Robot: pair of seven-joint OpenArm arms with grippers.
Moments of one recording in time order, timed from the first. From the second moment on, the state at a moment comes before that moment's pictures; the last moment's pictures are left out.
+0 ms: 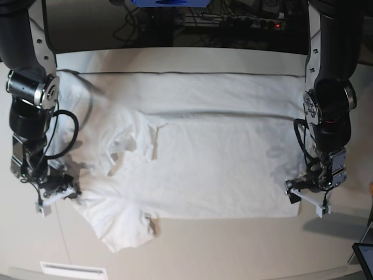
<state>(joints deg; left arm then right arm) -46.5 -22.9 -11.1 14.2 -5.1 -14.2 22.6 37.8 14.9 19.7 26.5 16.5 25.4 -33.1</state>
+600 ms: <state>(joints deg) -44.6 -20.2 -10.9 17.4 -5.5 -19.9 22.3 37.7 15.8 19.7 26.5 16.5 25.8 -33.3</state>
